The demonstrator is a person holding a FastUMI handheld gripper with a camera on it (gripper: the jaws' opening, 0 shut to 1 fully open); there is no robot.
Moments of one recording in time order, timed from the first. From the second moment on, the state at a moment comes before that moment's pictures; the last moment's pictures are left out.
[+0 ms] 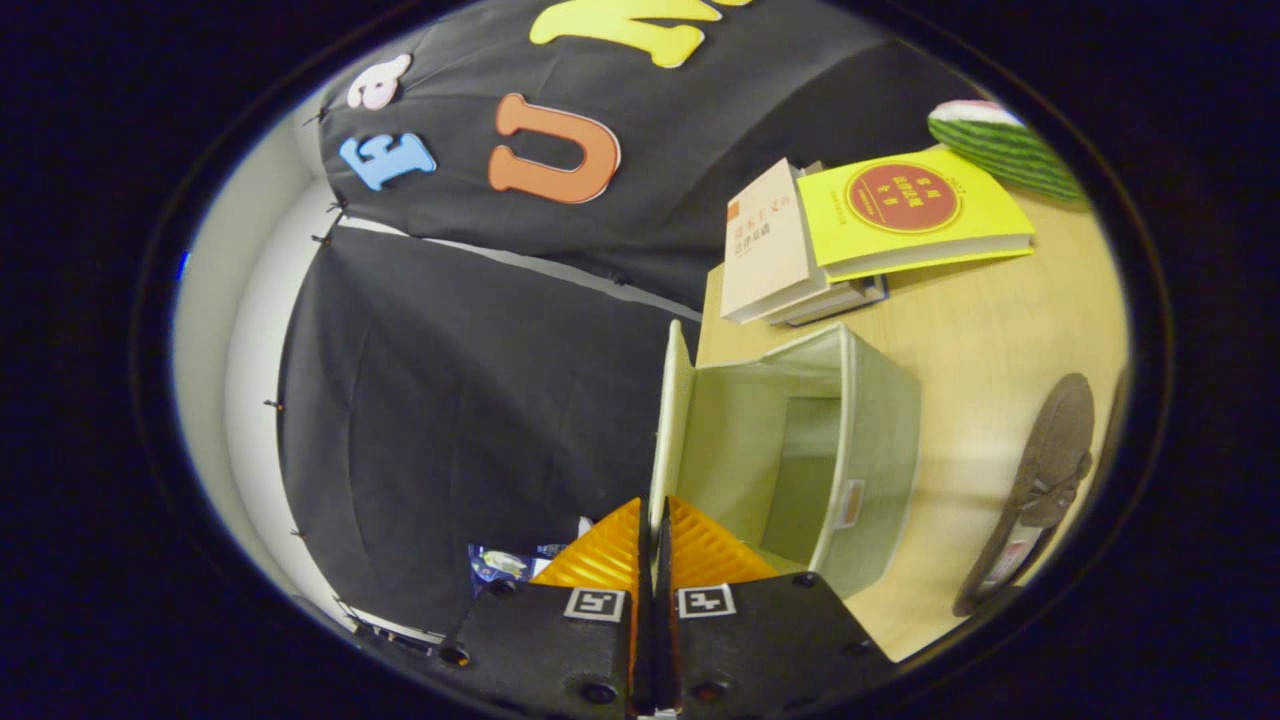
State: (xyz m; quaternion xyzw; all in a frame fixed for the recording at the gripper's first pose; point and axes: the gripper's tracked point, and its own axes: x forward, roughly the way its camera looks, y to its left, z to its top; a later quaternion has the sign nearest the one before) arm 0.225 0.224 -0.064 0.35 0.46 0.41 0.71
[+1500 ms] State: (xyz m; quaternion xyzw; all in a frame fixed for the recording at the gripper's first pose) arm 0.209 0.275 -0.083 0.25 0.45 0.30 0.80
